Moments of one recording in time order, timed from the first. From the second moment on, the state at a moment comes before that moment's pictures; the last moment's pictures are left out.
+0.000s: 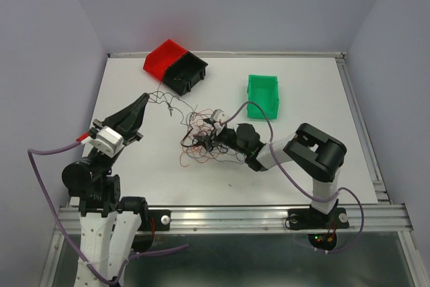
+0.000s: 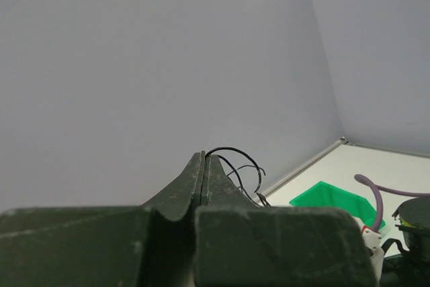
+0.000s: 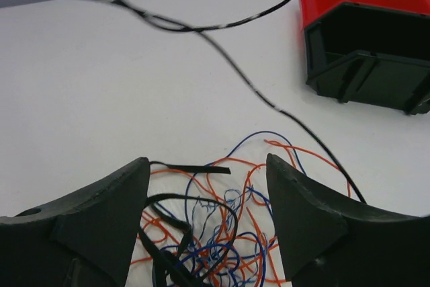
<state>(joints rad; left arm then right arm) -0.04 0.43 0.73 0.38 0.58 -0.02 0.89 1.92 0.79 1.18 -0.13 -0.11</state>
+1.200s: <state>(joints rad) -0.04 0.43 0.73 0.35 0.59 -0.01 0.89 1.83 0.71 1.20 -0.14 -0.23</state>
